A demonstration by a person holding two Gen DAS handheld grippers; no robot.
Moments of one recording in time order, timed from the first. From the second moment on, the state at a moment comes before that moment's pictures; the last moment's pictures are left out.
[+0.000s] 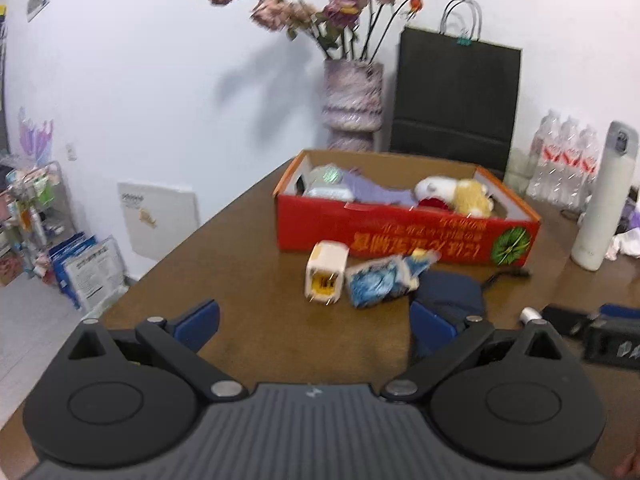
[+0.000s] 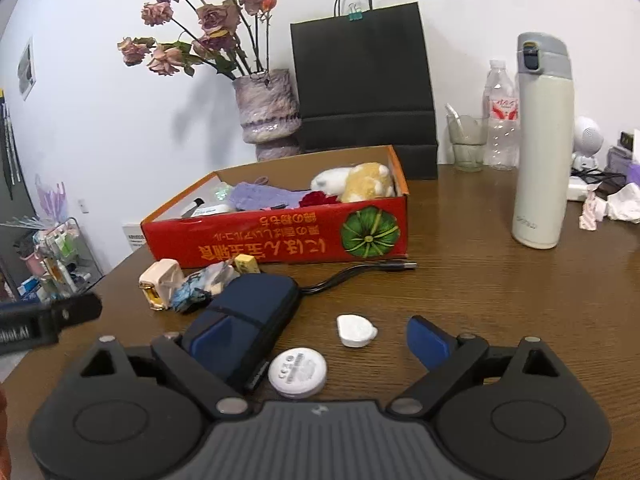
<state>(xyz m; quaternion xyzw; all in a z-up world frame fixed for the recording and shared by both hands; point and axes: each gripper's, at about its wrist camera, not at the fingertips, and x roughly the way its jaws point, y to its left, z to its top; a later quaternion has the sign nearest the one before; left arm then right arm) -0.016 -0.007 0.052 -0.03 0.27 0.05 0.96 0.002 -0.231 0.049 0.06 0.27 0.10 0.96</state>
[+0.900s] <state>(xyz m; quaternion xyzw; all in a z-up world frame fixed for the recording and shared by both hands) -0.014 -0.029 0.021 0.01 0.32 0.03 0.95 -0.018 -0.218 0.026 0.03 0.30 0.11 0.95</state>
